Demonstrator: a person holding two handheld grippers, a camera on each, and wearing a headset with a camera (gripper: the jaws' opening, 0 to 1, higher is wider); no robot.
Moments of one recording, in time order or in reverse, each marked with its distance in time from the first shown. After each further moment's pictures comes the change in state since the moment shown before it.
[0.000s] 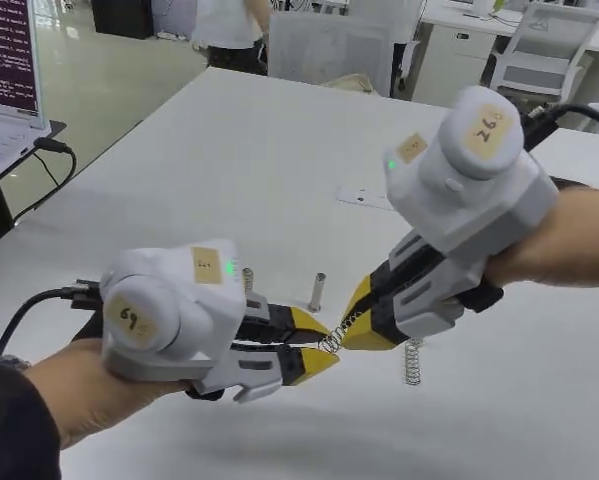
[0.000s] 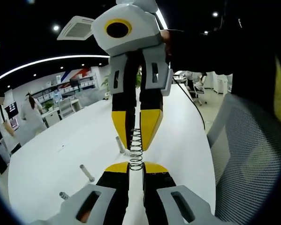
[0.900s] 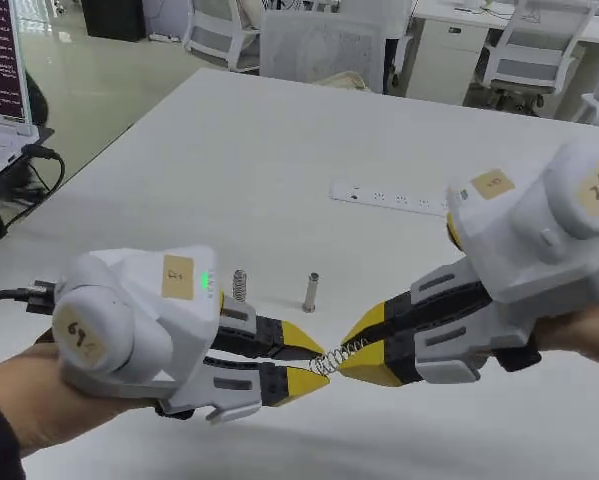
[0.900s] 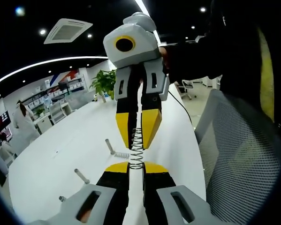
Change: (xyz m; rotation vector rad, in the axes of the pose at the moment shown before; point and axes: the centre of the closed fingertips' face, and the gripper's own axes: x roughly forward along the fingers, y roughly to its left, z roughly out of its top) left arm -0.012 -0.021 0.008 0.070 0.013 -0.085; right arm -0.009 0.021 -0.001 0.079 -0.254 -0.021
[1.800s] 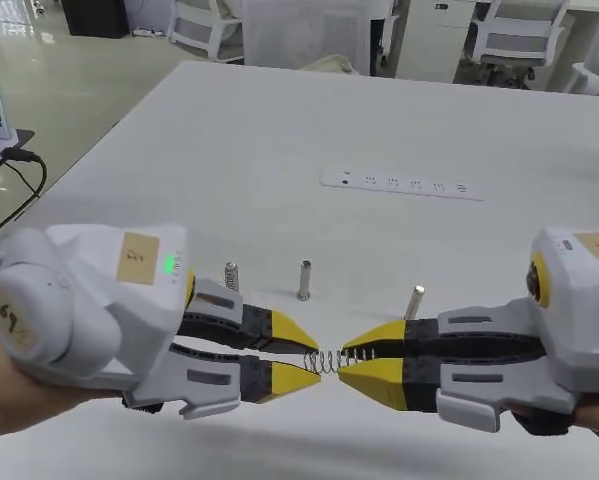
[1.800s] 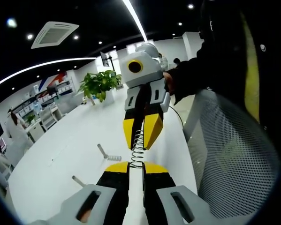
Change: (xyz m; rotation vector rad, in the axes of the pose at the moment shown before) left arm -0.013 -0.017 0.017 0.078 0.019 -0.108; right arm -0.013 0.019 0.004 0.164 -0.431 -0.063
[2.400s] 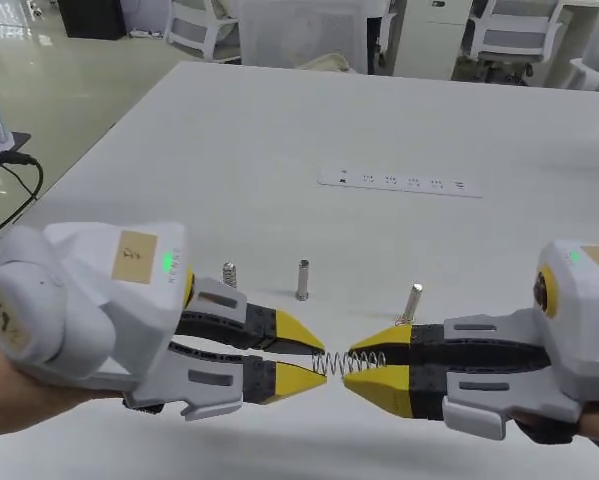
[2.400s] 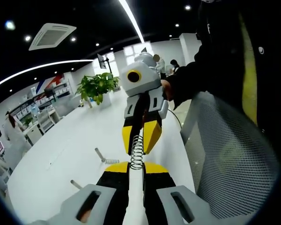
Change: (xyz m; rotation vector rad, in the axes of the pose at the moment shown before) left arm 0.003 -0.004 0.007 0.012 -0.016 -0.026; right arm -0.007 -0.002 -0.010 0.048 -0.058 -0.008
